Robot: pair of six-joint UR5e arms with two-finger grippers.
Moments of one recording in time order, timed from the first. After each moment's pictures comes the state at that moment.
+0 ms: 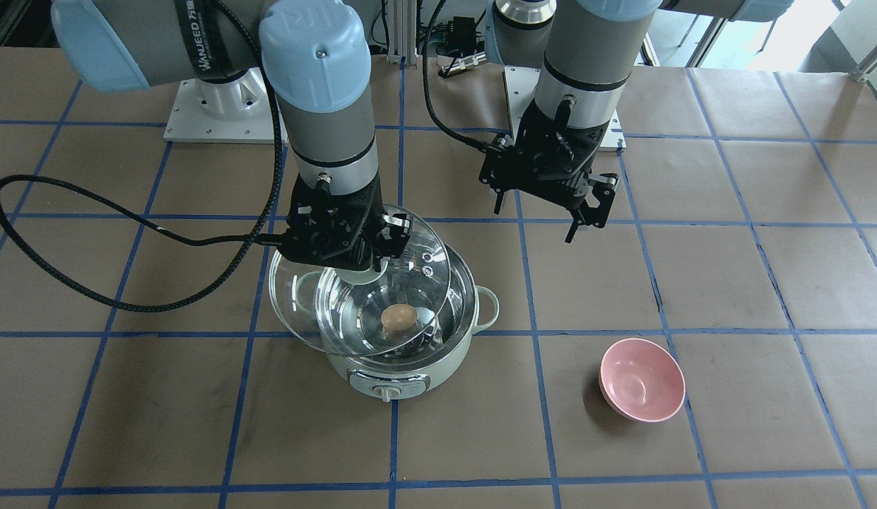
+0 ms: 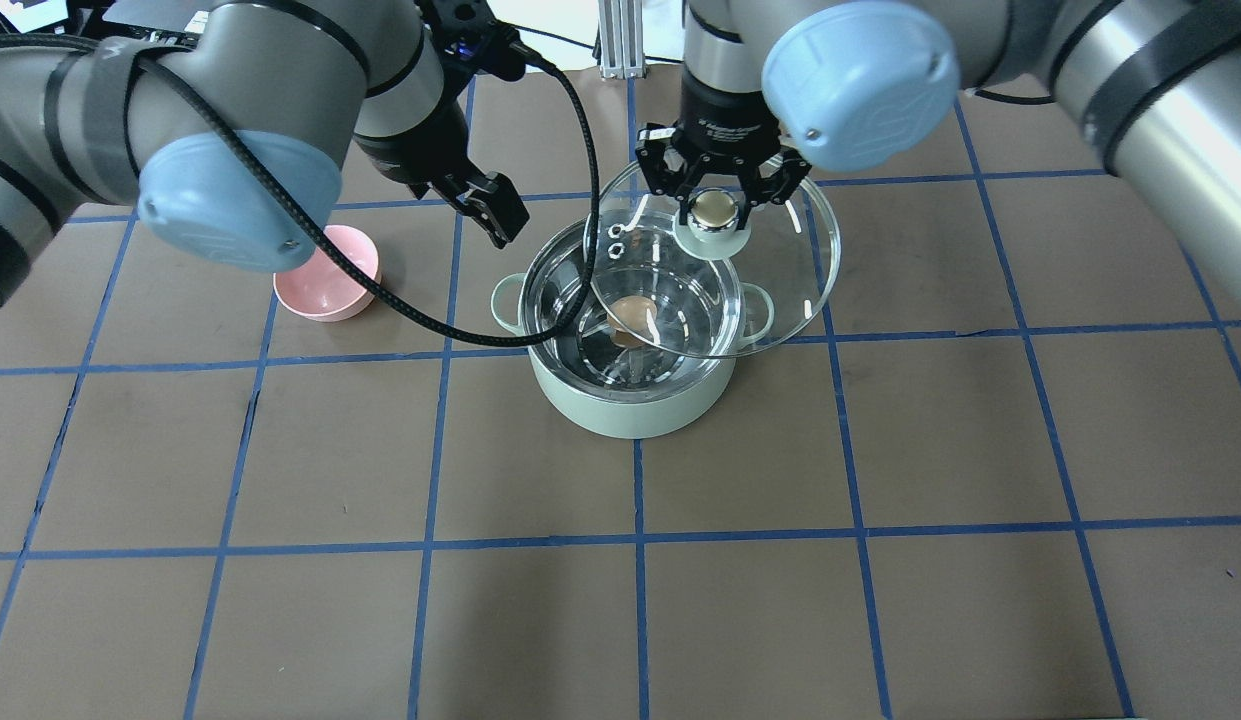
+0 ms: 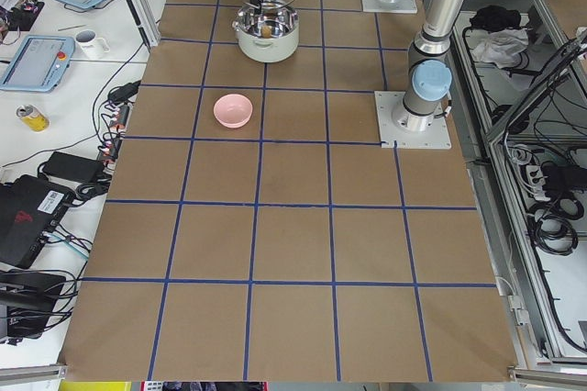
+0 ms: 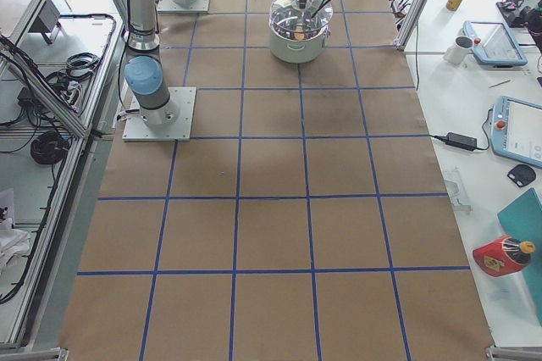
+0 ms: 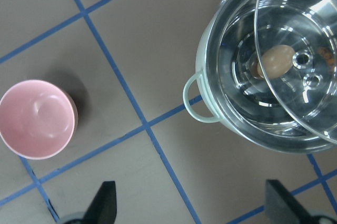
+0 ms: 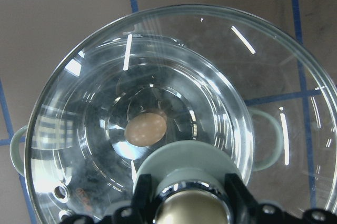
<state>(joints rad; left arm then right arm) -1.71 -1.64 -1.58 -1.38 1.58 0.34 1.89 -1.26 1.40 -1.74 -1.56 0.48</state>
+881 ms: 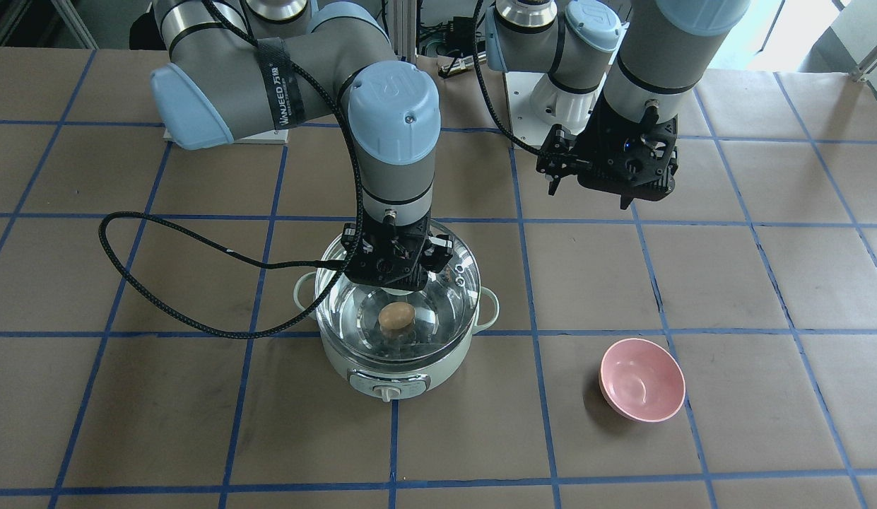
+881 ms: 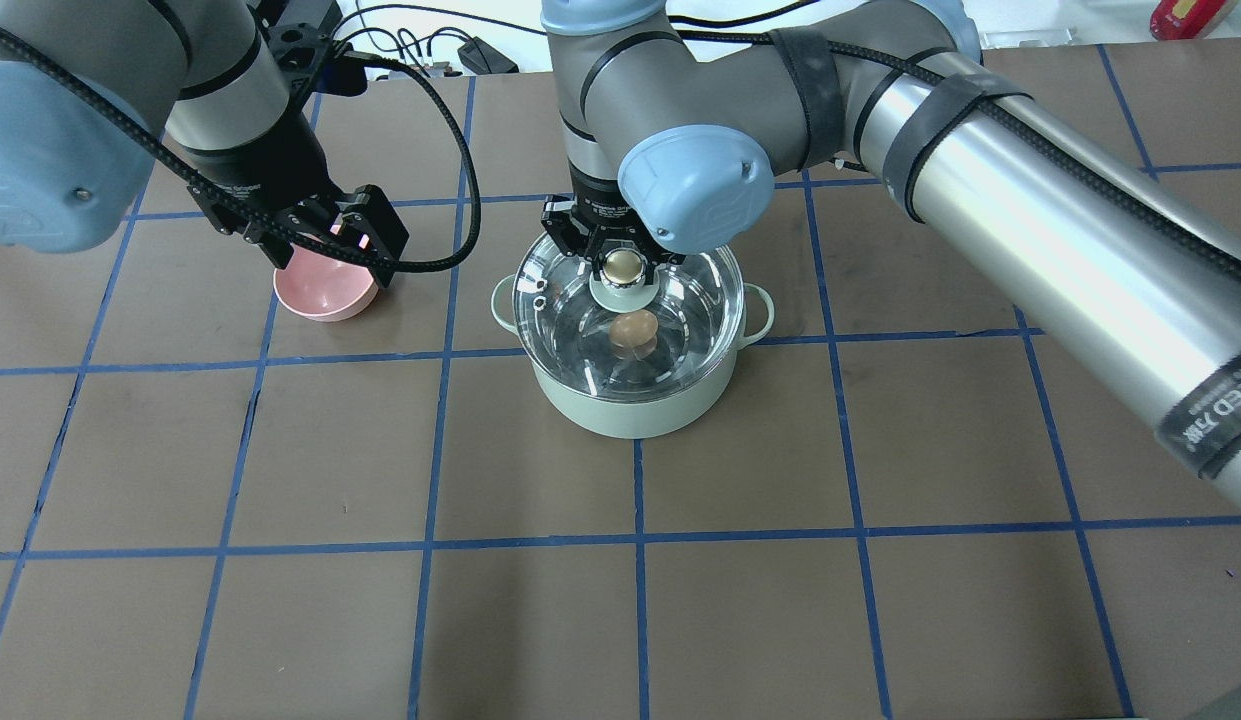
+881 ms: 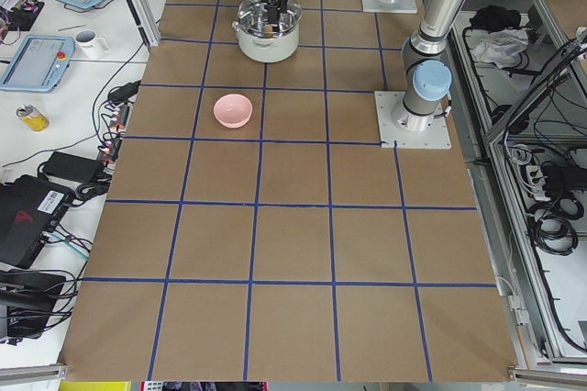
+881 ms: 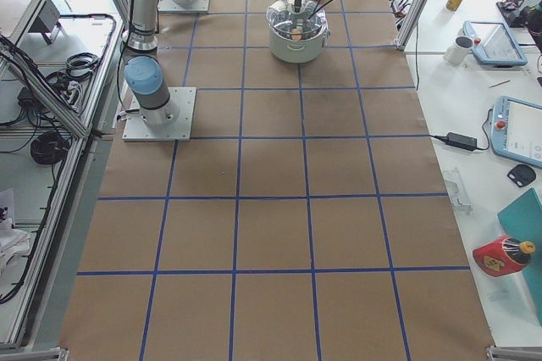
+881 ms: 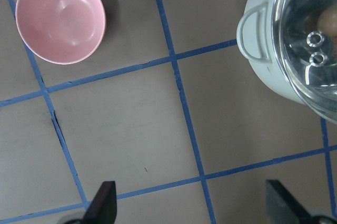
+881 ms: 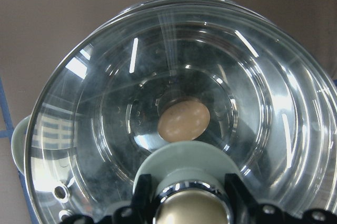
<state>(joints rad) -1.58 -1.59 -1.60 -1.58 1.60 0.22 1.97 -1.18 1.41 -1.80 -1.57 0.54</state>
